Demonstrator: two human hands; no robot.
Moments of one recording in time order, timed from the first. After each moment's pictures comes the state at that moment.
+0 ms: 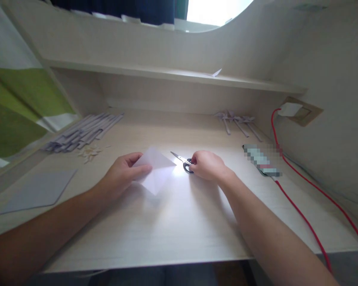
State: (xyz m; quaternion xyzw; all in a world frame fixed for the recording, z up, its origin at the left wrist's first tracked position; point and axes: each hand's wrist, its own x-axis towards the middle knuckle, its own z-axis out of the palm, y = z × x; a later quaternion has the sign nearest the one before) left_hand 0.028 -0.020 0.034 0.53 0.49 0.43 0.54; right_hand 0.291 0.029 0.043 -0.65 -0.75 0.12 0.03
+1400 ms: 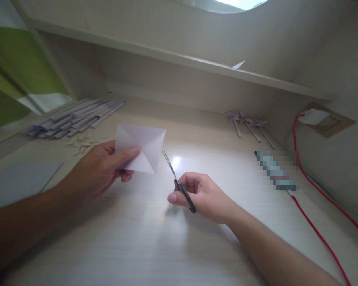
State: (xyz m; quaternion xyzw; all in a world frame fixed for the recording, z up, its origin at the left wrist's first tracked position) left_hand 0.001 -0.007 0.037 0.52 0.48 0.49 0.52; right_hand 0.258 -0.022 0.027 -0.44 -0.60 0.63 0.22
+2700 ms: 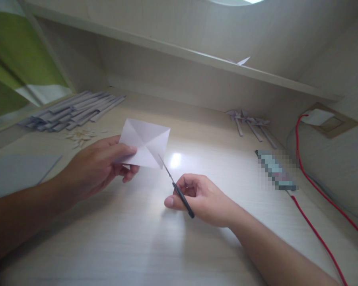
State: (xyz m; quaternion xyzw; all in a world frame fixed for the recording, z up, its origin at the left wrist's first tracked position) left_hand 0.004 -0.011 0.045 0.47 0.47 0.47 0.58; right_hand 0.256 -0.030 0.031 -0.46 -0.58 0.65 0.18
